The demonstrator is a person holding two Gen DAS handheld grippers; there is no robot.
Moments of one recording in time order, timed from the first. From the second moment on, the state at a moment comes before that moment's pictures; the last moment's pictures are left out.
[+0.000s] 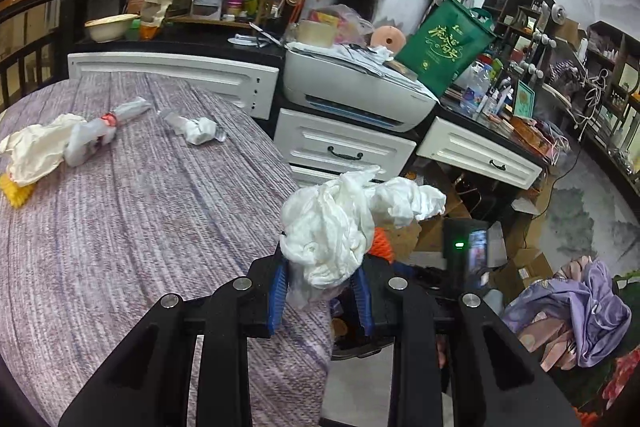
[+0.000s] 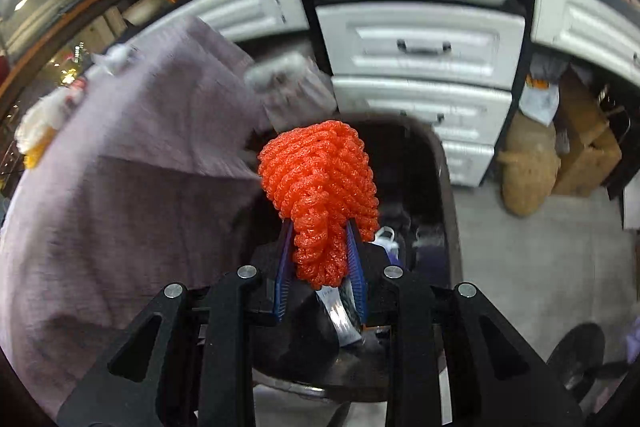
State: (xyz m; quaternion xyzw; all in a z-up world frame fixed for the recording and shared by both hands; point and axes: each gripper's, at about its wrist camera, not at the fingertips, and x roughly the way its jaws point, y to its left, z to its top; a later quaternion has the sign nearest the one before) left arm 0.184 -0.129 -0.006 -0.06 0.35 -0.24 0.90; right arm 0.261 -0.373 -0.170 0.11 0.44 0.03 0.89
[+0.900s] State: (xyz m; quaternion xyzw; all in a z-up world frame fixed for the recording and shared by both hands) left arm 0.185 -0.242 -0.040 -0.02 0.41 -0.34 0.85; right arm 0.193 -0.459 -0.158 0.17 0.42 -0.08 0.89
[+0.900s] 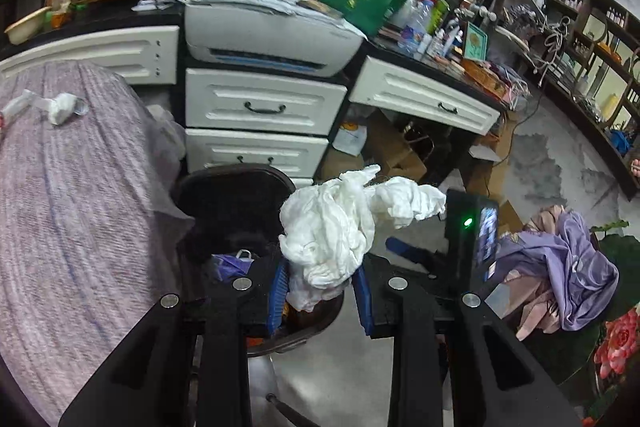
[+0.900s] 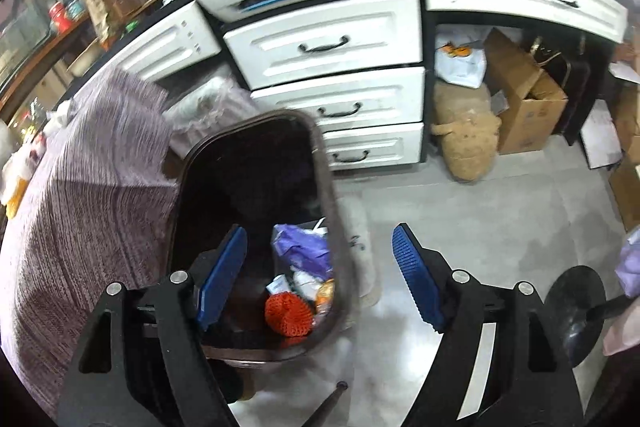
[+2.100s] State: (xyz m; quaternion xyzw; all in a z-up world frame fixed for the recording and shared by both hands) left arm 0.221 -0.298 -0.165 0.09 0.51 -0.24 0.82; right arm 0.168 -0.502 -0.153 0.20 0.40 -0.12 0.88
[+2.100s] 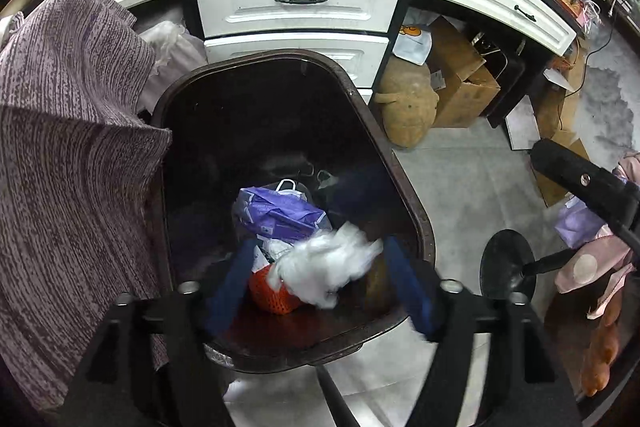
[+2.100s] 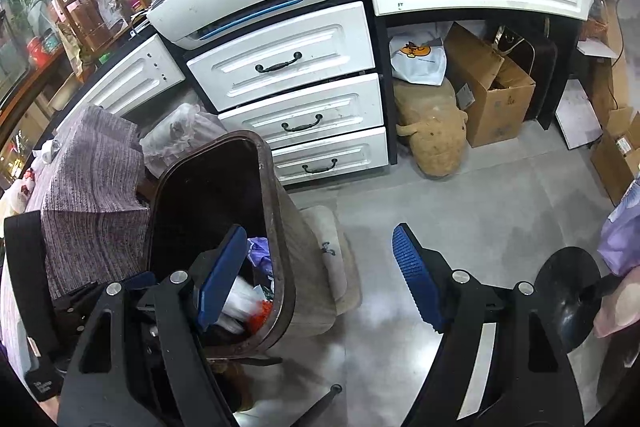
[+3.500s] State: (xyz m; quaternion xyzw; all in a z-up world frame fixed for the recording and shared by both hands) left arm 0.158 -0.146 0.006 -0.04 0.35 -0.29 0.89; right arm 0.241 -0.340 -0.061 0.11 0.35 0.09 0.92
